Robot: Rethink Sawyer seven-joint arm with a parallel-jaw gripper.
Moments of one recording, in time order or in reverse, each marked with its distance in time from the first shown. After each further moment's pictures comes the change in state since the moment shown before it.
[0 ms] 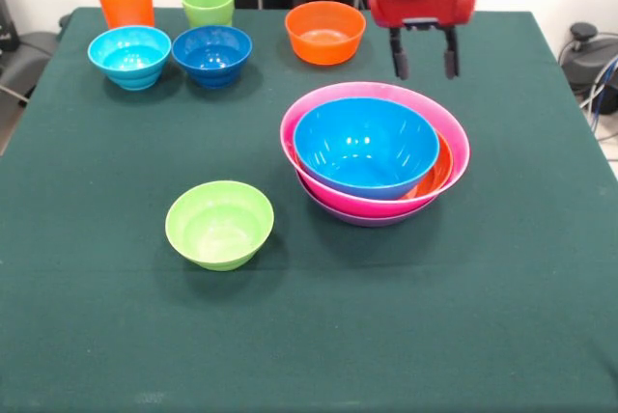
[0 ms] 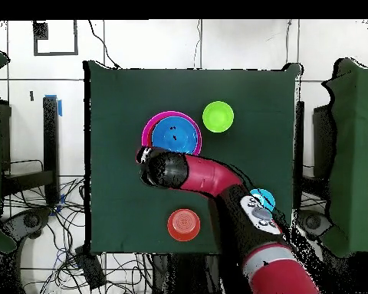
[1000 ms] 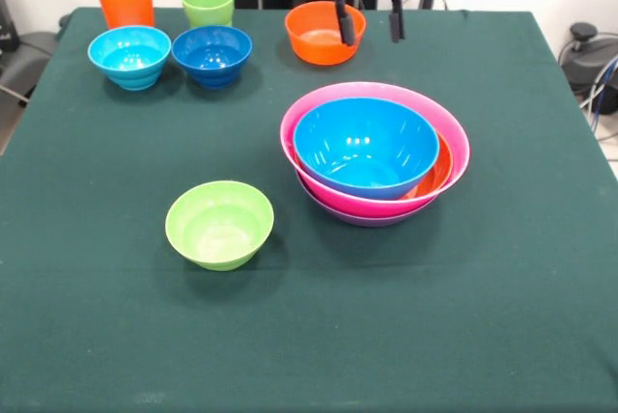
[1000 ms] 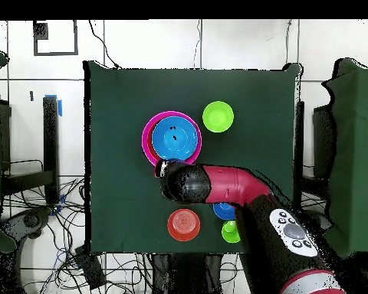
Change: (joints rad) arm -0.146 -0.098 0.090 0.053 -0.263 0.086 0.000
